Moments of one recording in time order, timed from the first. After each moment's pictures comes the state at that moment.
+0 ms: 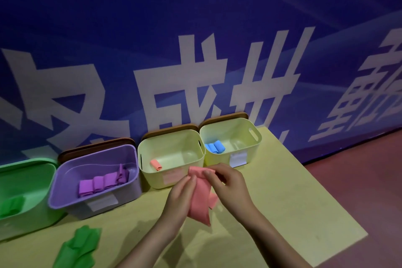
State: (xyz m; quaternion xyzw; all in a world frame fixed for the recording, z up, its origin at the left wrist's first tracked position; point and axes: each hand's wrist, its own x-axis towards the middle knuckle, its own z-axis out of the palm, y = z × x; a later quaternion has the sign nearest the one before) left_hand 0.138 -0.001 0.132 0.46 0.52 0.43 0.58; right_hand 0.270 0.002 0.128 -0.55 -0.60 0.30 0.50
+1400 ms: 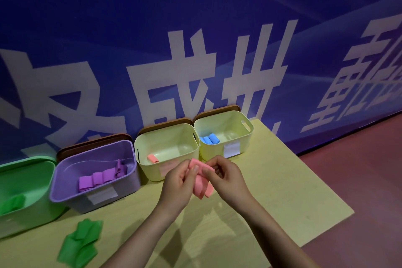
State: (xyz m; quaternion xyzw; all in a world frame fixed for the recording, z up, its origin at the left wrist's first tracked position) left_hand 0.138 -0.010 0.129 0.64 0.45 0.44 0.44; right_hand 0.276 -0.031 0.134 -0.53 -0.56 0.38 0.52
